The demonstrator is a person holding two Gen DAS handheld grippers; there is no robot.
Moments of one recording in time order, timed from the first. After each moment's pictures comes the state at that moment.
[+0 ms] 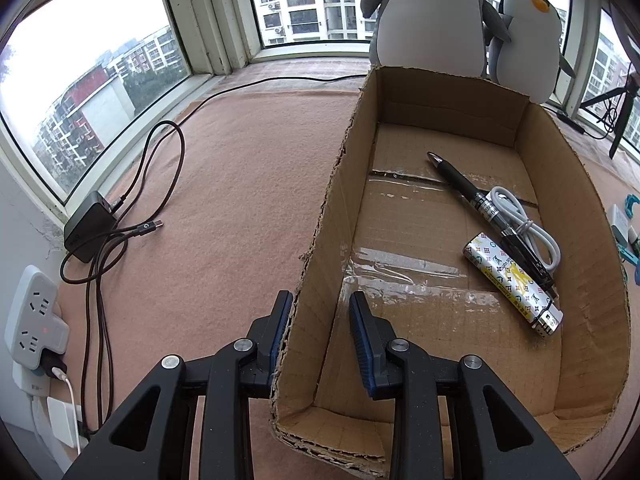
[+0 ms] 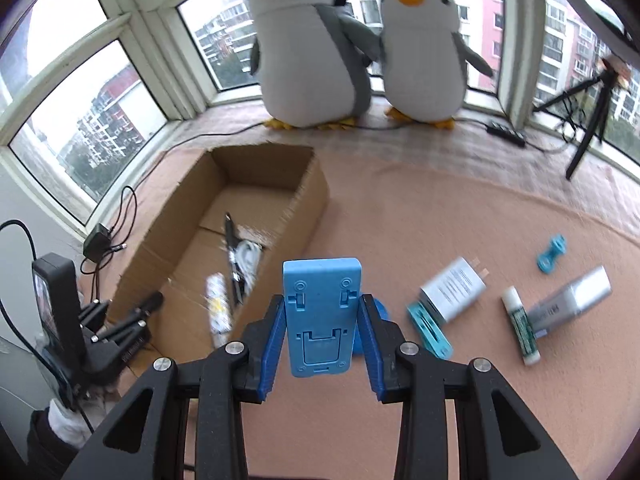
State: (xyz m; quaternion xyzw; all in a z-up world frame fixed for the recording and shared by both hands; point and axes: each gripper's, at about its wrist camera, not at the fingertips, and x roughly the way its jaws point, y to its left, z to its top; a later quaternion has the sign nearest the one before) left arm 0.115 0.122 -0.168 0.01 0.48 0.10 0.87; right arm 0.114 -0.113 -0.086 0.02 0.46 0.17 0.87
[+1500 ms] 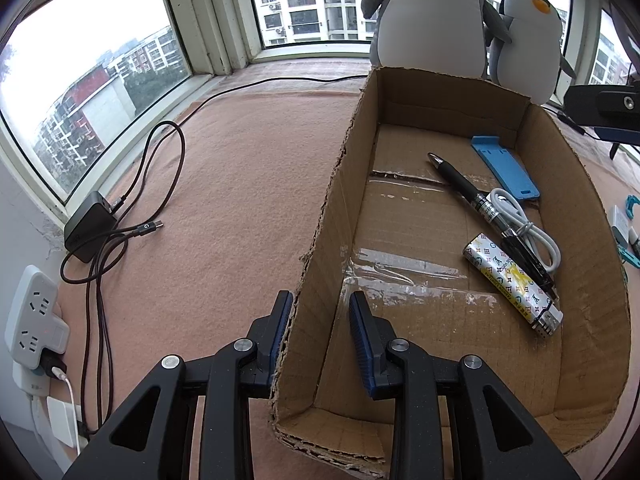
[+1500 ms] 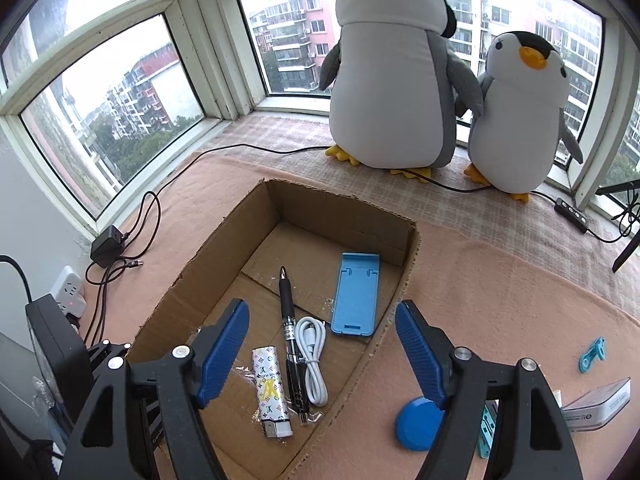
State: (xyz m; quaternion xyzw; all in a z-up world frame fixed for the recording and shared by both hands) left arm 0.116 0.122 -0.169 0.01 0.48 0.10 0.87; right arm 0.153 -0.049 -0.075 -0.03 0.43 0.22 0.88
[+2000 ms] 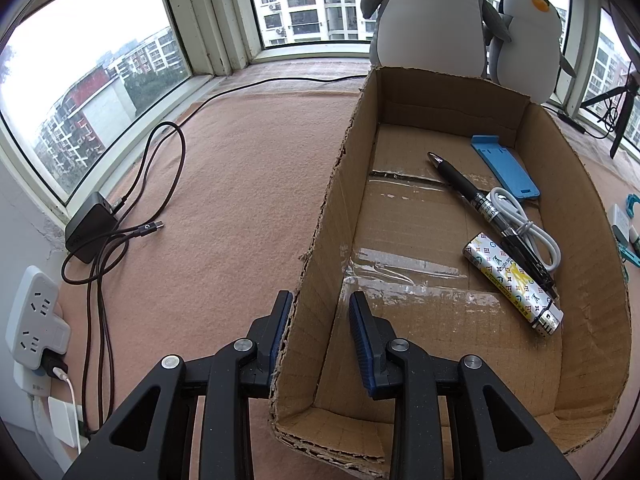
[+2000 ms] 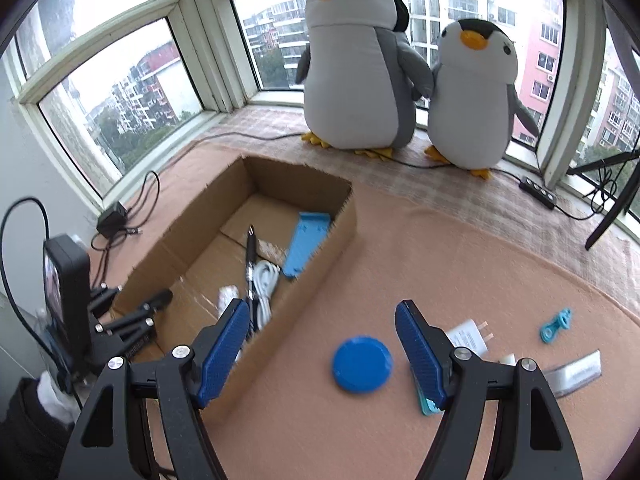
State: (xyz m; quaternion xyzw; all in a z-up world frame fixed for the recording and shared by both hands) left arm 0.116 0.122 -0.169 0.01 0.48 0.10 0.87; right arm 0.120 -0.116 -0.080 -0.04 0.44 0.22 0.87
